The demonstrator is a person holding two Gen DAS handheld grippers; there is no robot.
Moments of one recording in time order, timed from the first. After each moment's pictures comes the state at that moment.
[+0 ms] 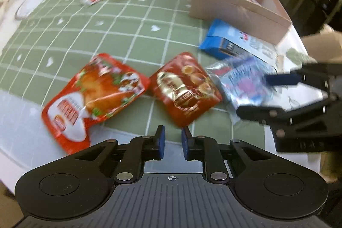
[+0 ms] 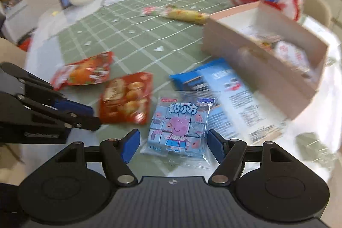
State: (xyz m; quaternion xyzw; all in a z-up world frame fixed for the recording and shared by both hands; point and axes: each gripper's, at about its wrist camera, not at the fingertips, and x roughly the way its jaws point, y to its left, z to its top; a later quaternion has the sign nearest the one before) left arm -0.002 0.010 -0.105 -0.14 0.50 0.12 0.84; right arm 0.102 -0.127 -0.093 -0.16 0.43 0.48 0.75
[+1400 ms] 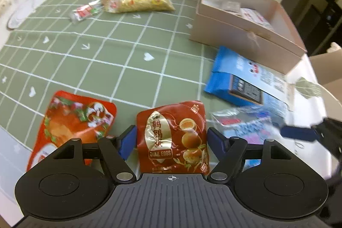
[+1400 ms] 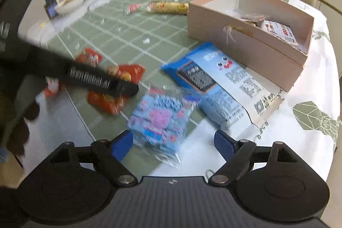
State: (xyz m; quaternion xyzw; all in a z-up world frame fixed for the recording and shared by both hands) left arm 0.051 0.016 -0.115 -0.14 0.48 0.12 0.86; right arm 0.100 -0.143 -0.101 -0.11 0.45 0.43 0.78
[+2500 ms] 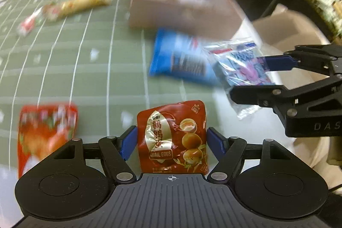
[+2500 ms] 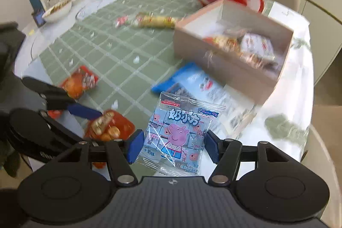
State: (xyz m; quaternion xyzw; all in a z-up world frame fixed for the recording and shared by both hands) left arm 0.054 0.010 -0.087 -0.11 0.50 -0.06 0.85; right arm 0.116 -0.142 -0.033 -0.12 0.45 0.38 0.80
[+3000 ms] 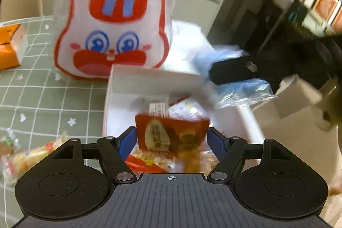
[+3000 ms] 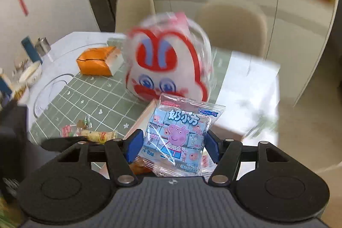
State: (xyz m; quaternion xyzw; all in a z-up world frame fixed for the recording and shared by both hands) left arm 0.279 0.019 -0.066 -0.10 0.42 -0.07 0.90; right arm 0.363 -0.119 0.006 0.00 0.48 0.31 0.82
